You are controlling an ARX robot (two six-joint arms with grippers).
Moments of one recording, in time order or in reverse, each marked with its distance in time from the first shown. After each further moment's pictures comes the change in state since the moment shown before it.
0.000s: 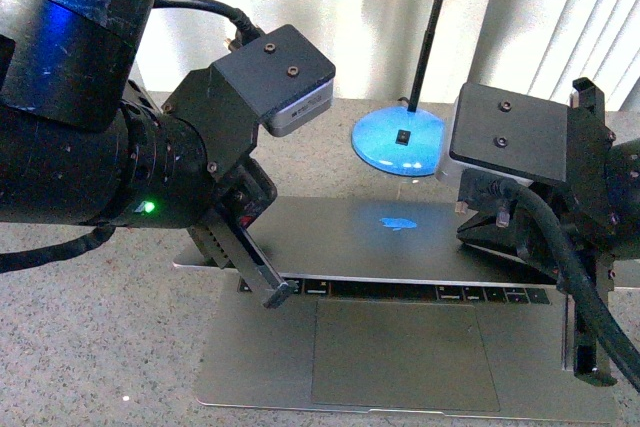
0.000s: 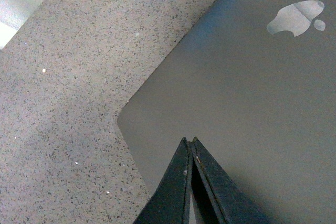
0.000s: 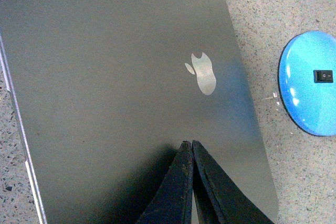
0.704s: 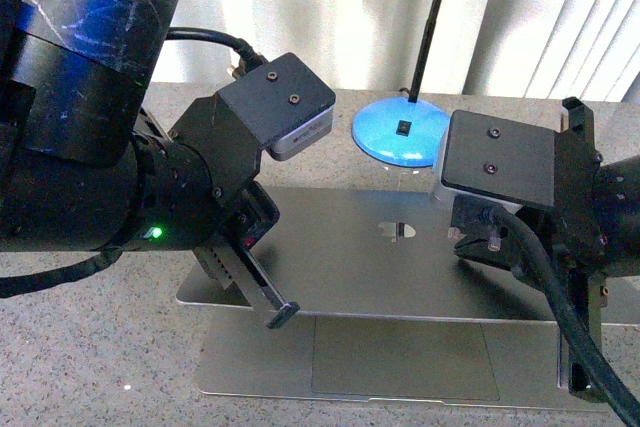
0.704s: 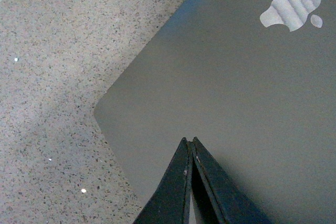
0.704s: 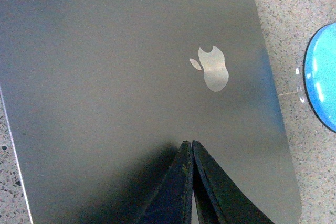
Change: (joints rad) left arm -0.006 0.045 -0.031 0.046 0.013 -0.019; right arm 0.006 0.039 -0.019 0.013 0.009 -0.011
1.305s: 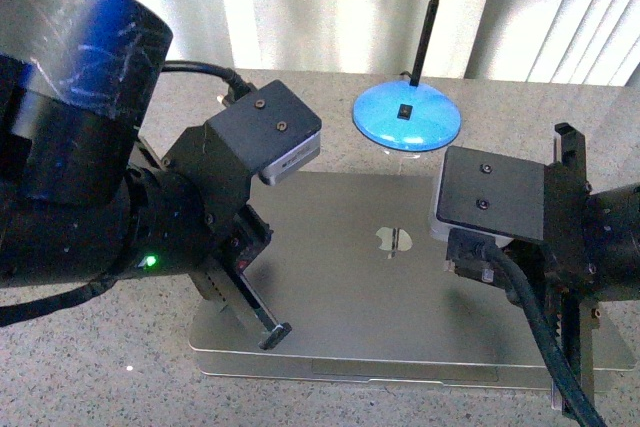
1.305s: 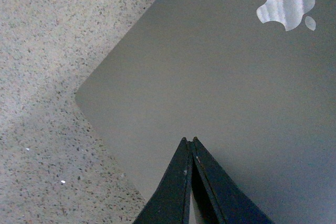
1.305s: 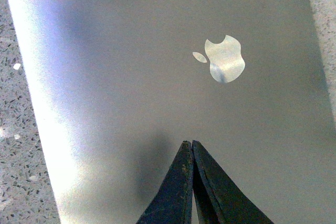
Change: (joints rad) left arm 0.002 0.067 -0.076 0.092 0.021 -0.050; right arm 0.008 0.068 -0.059 0.078 0.011 -0.007
